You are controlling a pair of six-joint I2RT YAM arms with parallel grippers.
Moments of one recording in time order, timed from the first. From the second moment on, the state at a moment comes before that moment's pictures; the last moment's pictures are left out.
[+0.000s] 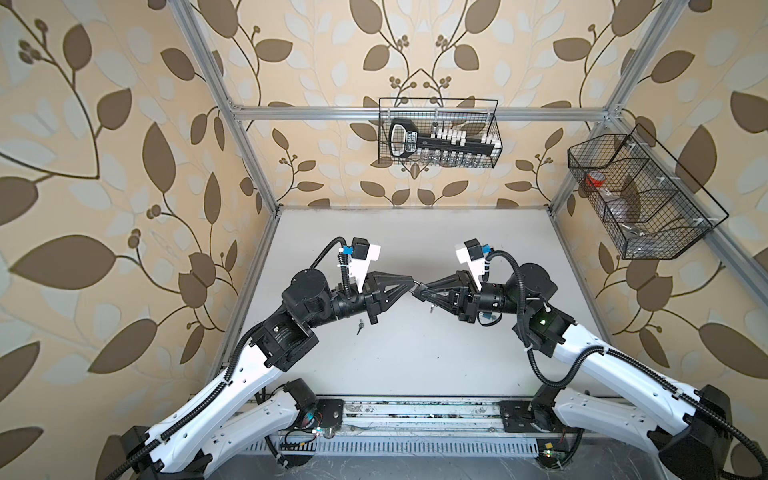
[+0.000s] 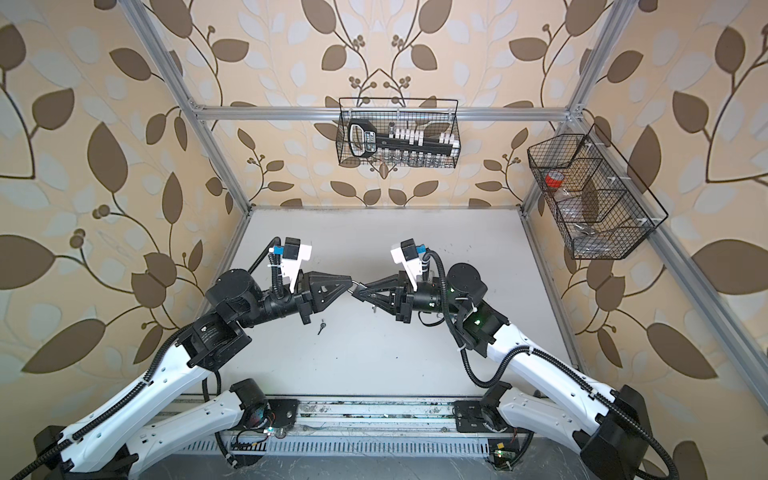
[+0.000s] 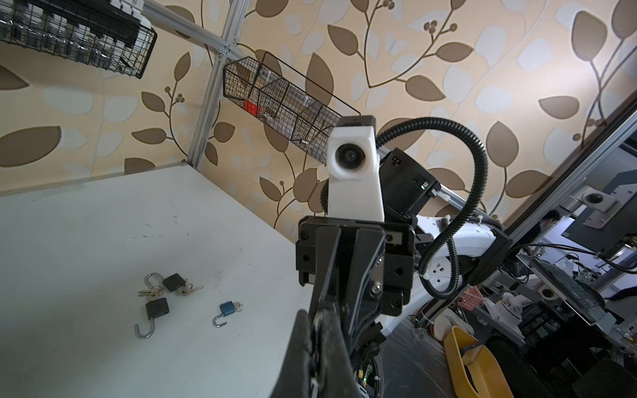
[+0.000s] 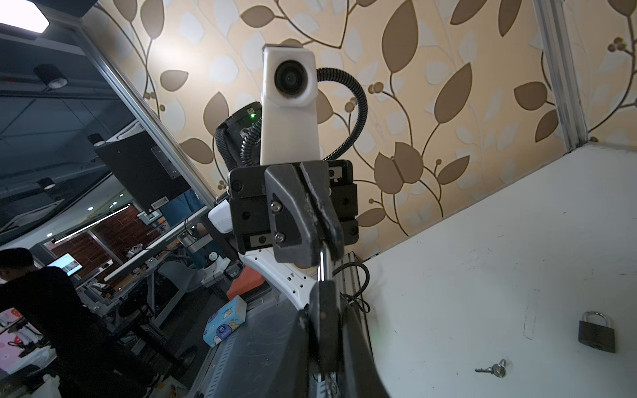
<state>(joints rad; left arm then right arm) -0.73 0.79 0.91 -0.09 0.51 -0.50 0.71 0.99 0.79 0.35 -0.73 0.59</state>
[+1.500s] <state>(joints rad) -0.75 0.84 1.04 -0.44 0.20 -0.53 0.91 1.03 0.66 0.33 -0.14 0.18</state>
